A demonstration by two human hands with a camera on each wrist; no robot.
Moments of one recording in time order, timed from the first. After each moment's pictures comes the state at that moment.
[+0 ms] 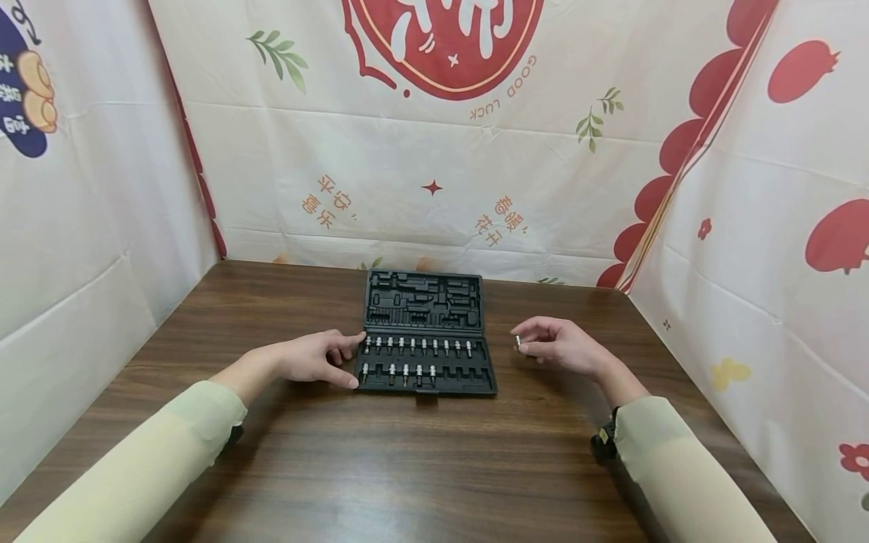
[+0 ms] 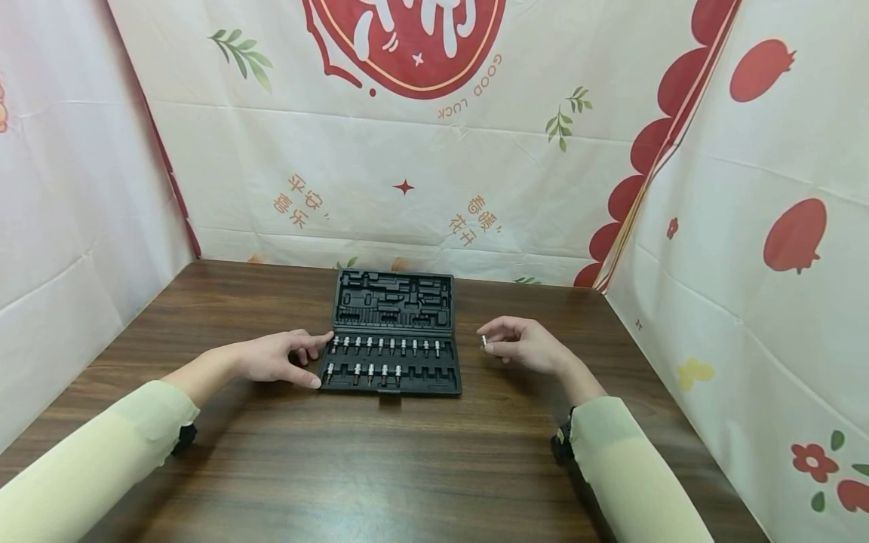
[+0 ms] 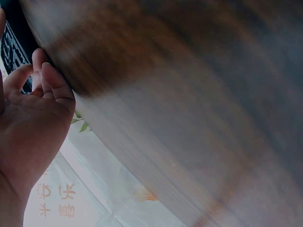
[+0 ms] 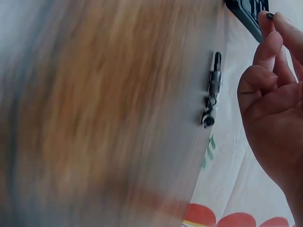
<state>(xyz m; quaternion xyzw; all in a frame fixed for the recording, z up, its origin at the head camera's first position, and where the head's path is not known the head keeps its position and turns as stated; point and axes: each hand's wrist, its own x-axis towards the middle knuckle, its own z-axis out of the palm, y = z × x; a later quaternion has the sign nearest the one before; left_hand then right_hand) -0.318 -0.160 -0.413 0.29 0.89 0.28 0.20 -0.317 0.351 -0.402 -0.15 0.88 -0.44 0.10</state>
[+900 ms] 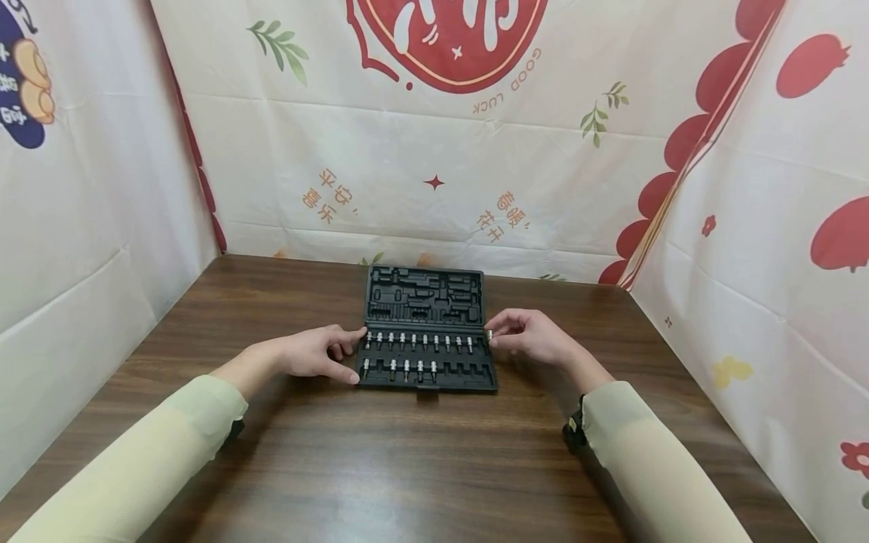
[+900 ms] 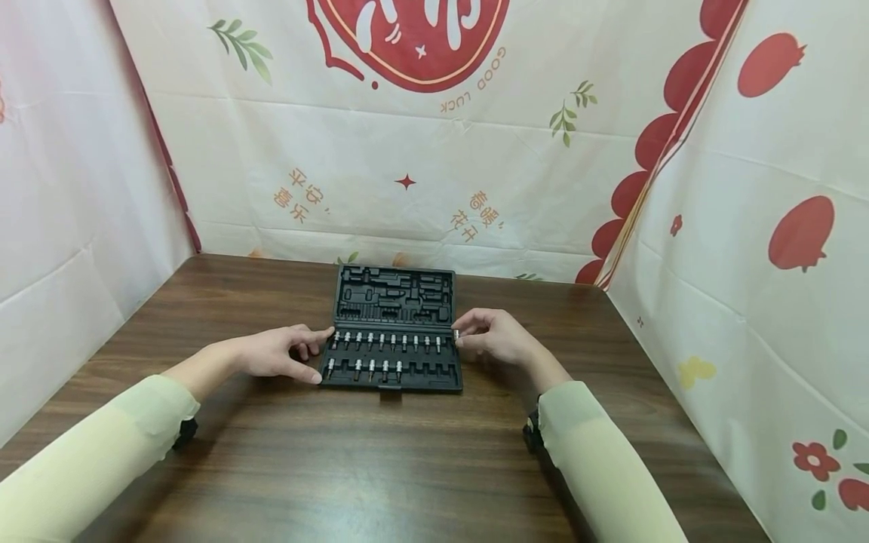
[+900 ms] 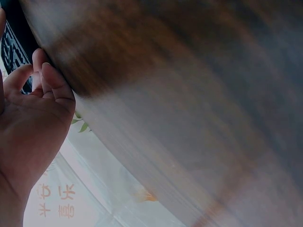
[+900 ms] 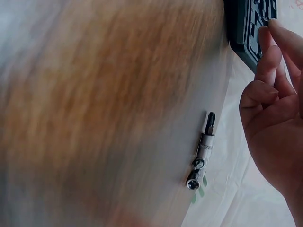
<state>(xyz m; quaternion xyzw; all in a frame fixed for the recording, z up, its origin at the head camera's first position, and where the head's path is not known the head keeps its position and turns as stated) -0.321 -0.159 -0.413 0.28 0.89 0.28 0.20 -0.332 0.300 -0.403 -0.15 0.90 -0.40 0.09</state>
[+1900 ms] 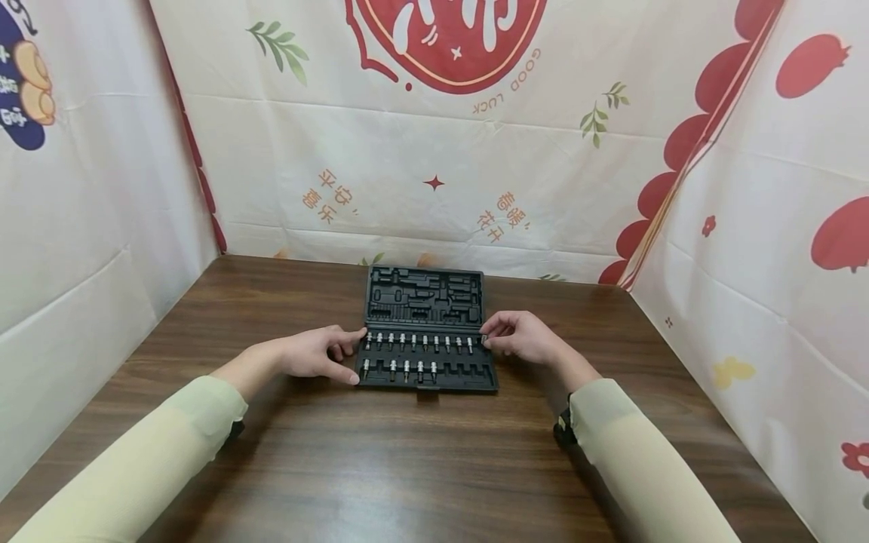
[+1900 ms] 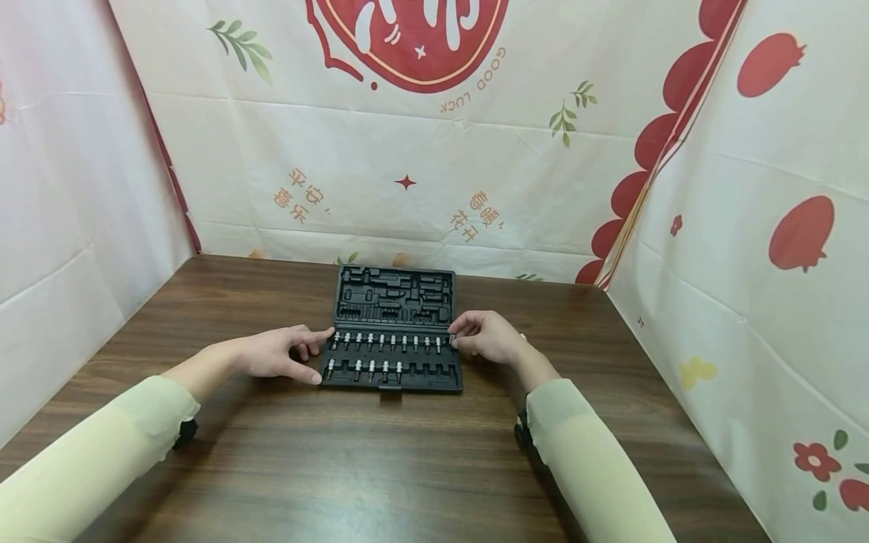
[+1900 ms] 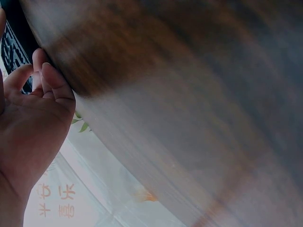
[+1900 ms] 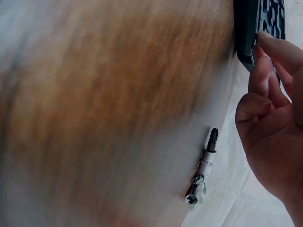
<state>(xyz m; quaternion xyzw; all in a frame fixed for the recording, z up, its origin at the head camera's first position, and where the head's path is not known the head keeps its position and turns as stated) -0.321 -0.160 -0.413 0.29 0.89 0.28 0.20 -0.342 0.287 -0.412 -0.14 0.91 -0.37 0.09</state>
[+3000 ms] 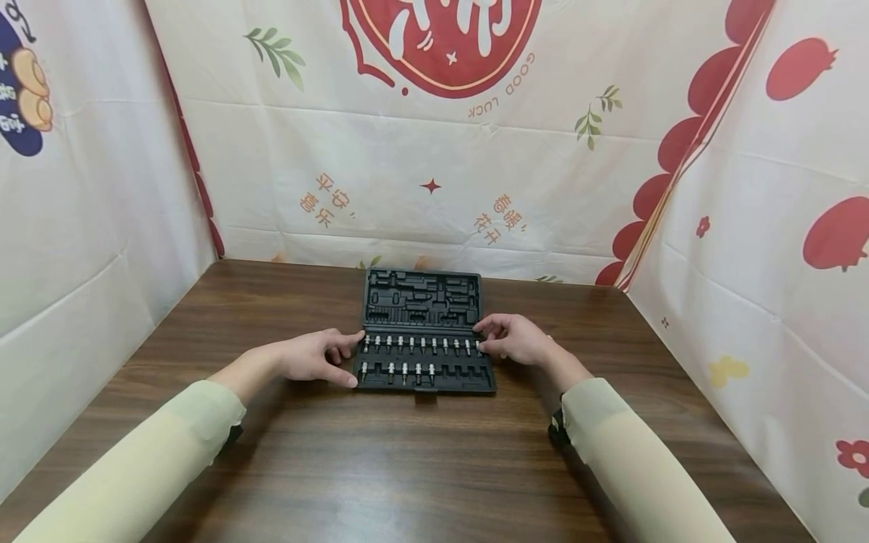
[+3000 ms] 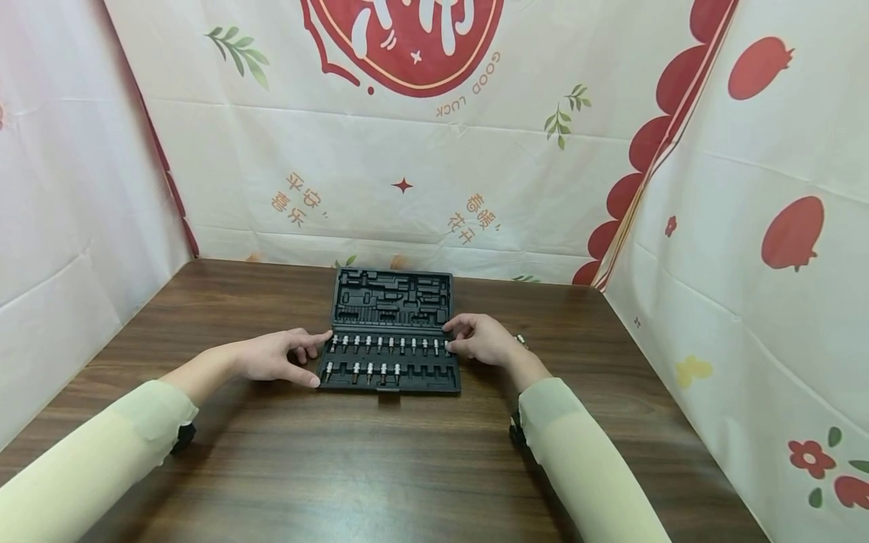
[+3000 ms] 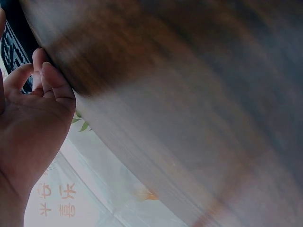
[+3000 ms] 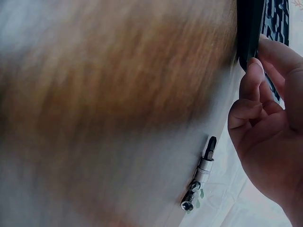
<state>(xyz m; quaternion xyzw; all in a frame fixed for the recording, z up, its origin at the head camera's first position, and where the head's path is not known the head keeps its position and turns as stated) -0.319 -0.160 -0.413 0.29 0.89 0.28 0.20 -0.341 0.281 -0.413 -0.14 0.92 -0.35 0.10</state>
